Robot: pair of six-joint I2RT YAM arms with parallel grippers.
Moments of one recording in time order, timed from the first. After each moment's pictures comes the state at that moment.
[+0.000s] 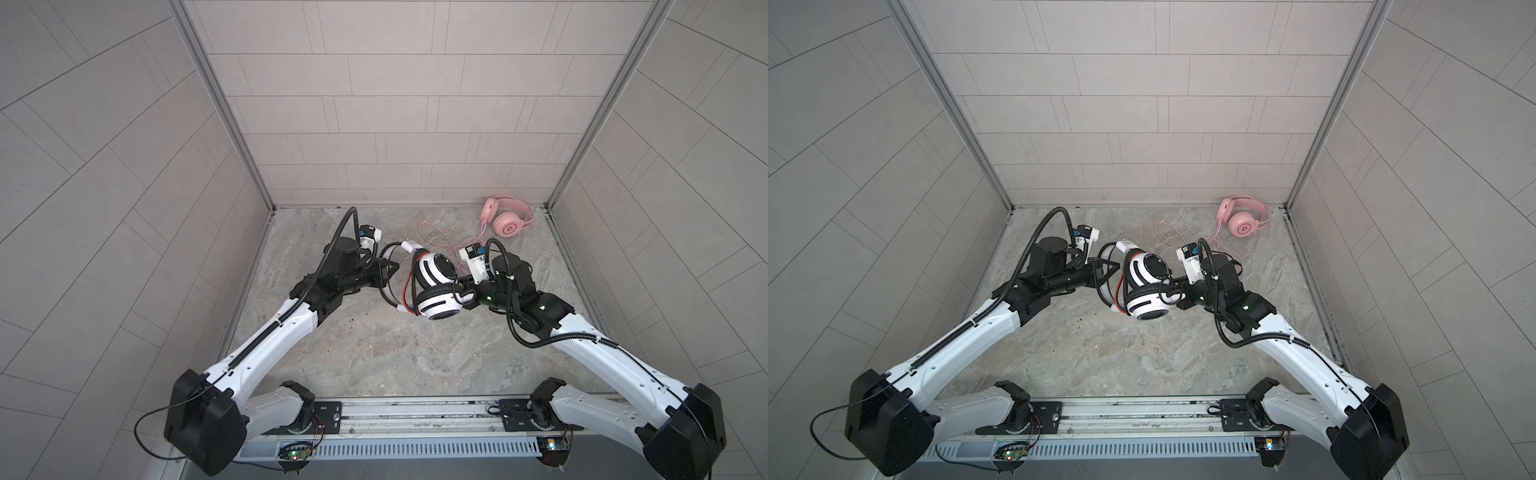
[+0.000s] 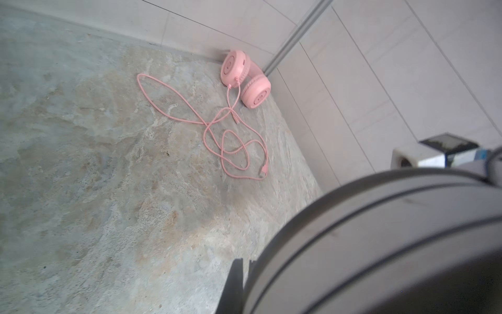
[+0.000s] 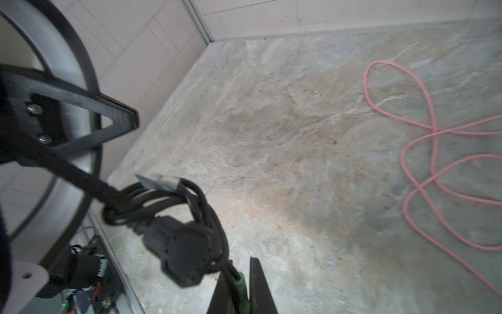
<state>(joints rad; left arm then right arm) -0.49 1.17 0.88 -0.15 0.36 -0.58 0.52 1.04 0.77 -0.22 -0.31 0.39</state>
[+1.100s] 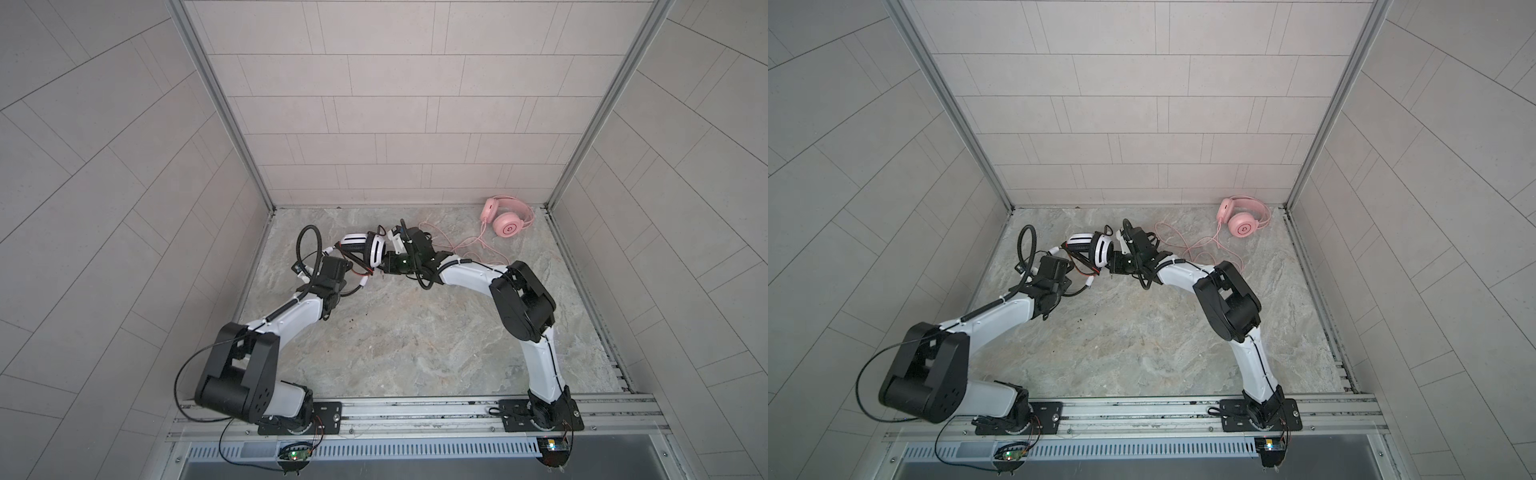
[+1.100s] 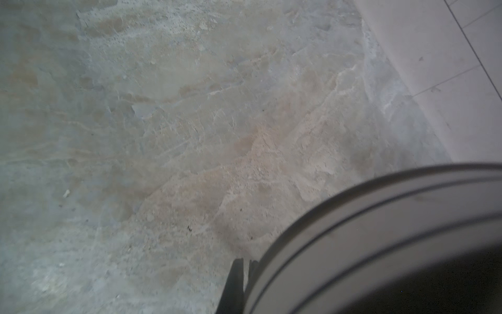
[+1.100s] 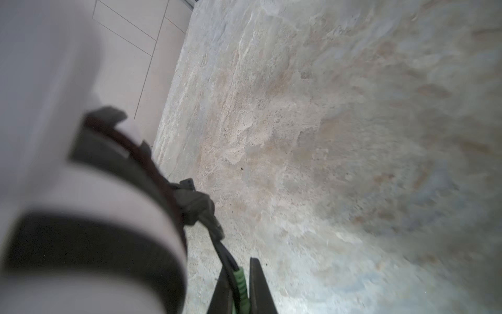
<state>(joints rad) -0.25 1.48 0.77 -0.24 -0.43 -1.10 0.65 2.18 1.60 -0.05 -0.36 0.68</state>
